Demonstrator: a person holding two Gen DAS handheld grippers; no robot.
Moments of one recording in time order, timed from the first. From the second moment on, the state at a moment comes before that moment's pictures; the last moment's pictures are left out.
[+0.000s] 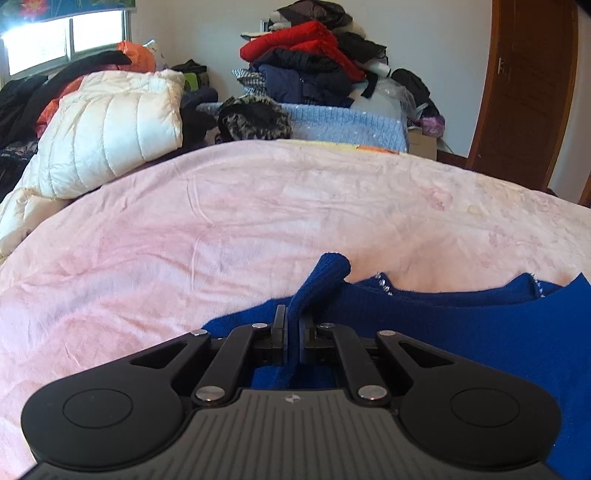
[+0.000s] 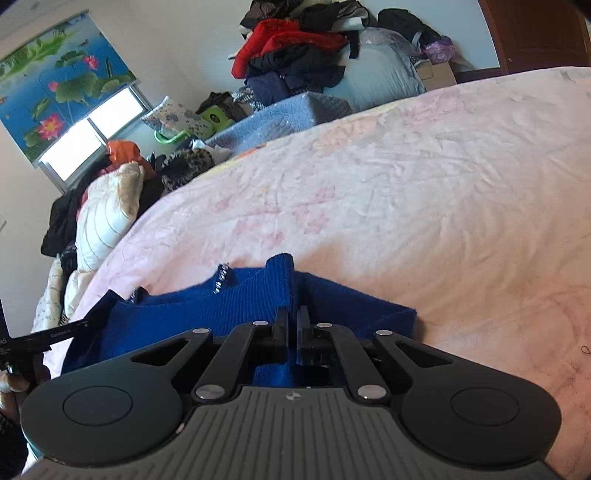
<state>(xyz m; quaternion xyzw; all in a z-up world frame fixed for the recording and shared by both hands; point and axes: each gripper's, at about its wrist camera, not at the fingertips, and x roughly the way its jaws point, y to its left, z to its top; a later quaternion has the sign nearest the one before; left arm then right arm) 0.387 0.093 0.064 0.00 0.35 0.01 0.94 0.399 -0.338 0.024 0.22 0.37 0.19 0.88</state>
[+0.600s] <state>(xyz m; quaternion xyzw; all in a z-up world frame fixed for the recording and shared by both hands) 0.359 0.034 0.069 0.12 0.28 -0.02 0.95 0.394 -0.317 0.053 0.19 0.34 0.19 0.90</state>
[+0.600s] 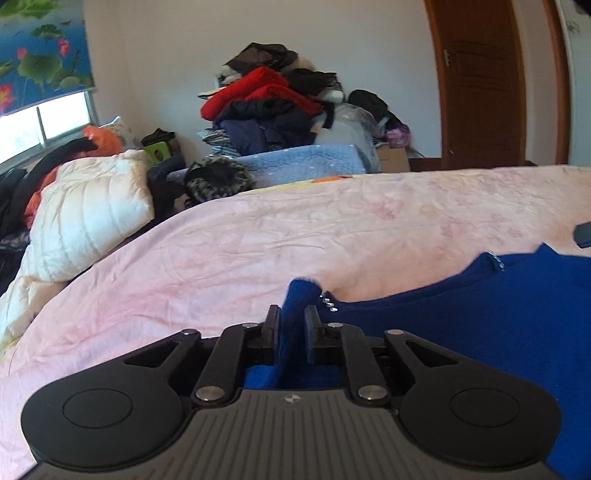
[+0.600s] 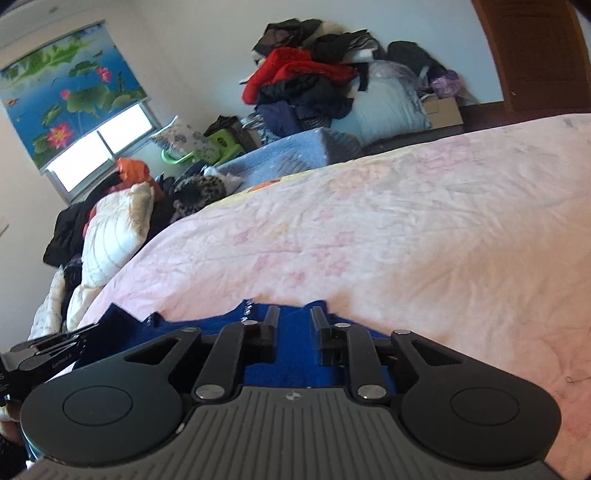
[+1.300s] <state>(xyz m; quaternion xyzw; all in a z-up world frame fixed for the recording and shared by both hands) 0.404 0.107 0.020 -0.02 0.35 0.10 0.93 0.389 -0.285 0.001 0.15 0.32 0.20 0.91</state>
